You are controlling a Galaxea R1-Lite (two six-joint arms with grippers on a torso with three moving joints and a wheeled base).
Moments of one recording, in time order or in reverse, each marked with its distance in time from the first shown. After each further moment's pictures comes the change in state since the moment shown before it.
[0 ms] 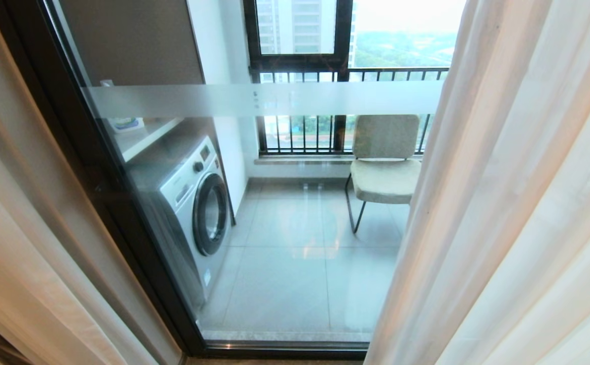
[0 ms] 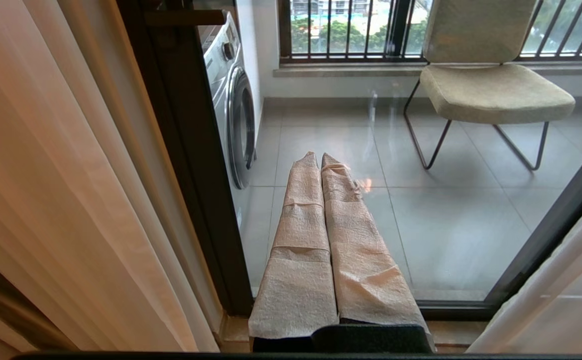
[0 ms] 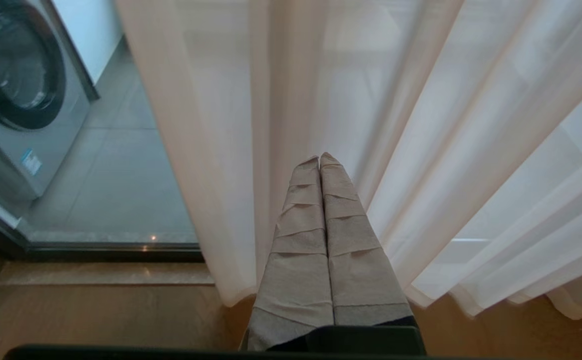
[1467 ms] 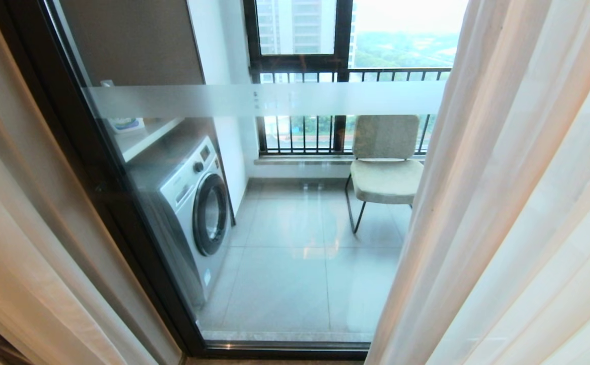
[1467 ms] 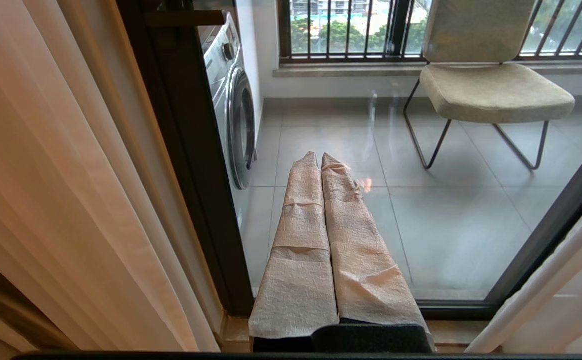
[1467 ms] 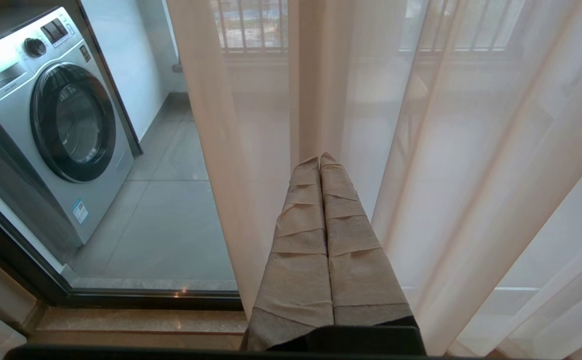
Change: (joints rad) left arm -0.001 0.000 0.000 0.000 -0.001 0.004; right arm -0.009 -0.252 0.001 0.088 0.063 0.065
